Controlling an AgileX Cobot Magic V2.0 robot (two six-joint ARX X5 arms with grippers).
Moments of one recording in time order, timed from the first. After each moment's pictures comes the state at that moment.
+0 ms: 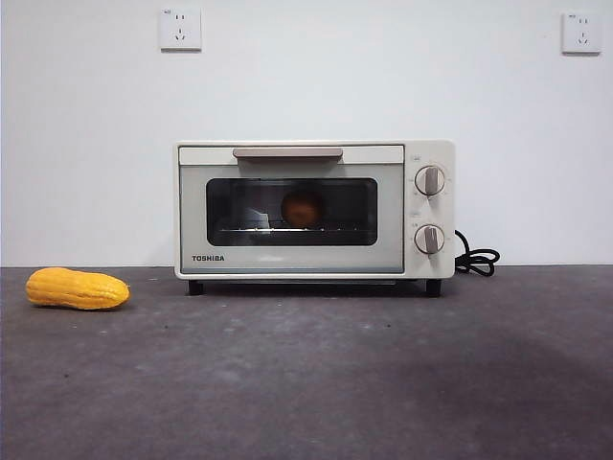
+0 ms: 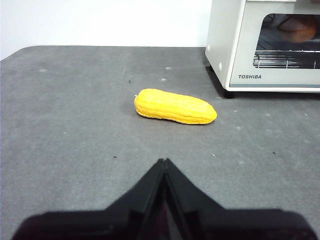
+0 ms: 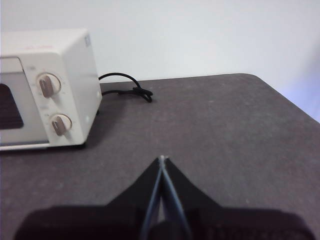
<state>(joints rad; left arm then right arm) -0.01 0.02 0.02 -0.18 -0.02 -0.05 -0.08 0.24 0.26 -0.14 0.01 0.00</state>
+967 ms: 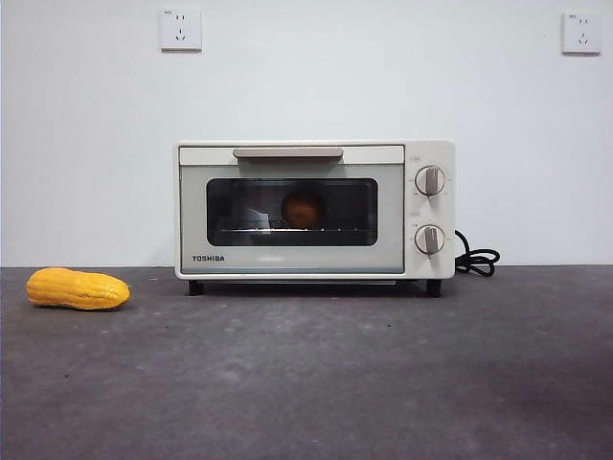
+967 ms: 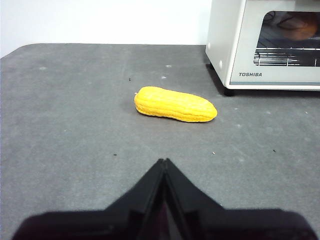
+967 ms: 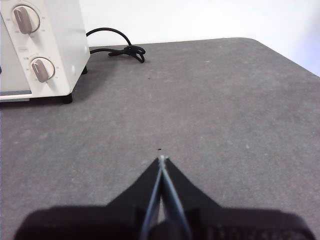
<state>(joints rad) -0.01 0.03 0.02 -0.18 -0.02 -0.05 -0.09 0.01 0.02 -0.19 0.03 0.00</state>
